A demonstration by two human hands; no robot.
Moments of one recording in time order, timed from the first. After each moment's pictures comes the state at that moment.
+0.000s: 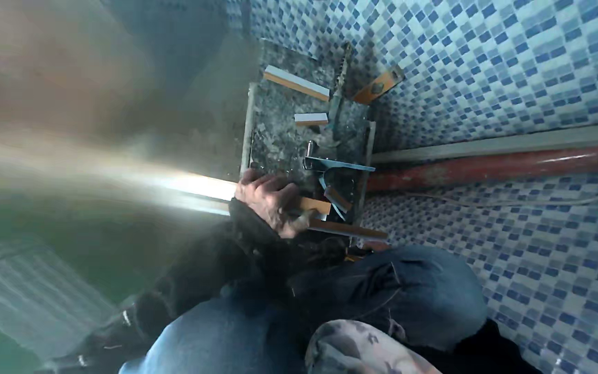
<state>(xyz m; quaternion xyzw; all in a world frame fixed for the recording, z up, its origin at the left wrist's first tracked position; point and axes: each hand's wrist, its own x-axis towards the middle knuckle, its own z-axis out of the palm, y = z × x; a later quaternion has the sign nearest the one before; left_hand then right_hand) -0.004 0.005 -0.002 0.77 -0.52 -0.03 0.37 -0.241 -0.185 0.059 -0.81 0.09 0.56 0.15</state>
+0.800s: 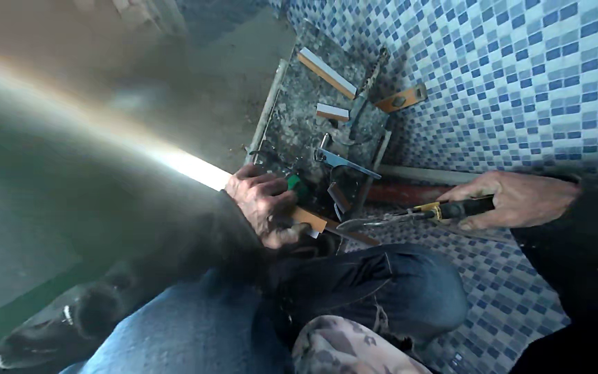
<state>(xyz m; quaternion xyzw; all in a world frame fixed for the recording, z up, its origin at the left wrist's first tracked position) -0.020 0.050 0.001 0.75 -0.54 -0.04 0.38 -0.128 -0.338 0.213 -0.80 0.07 0.50 0.32</state>
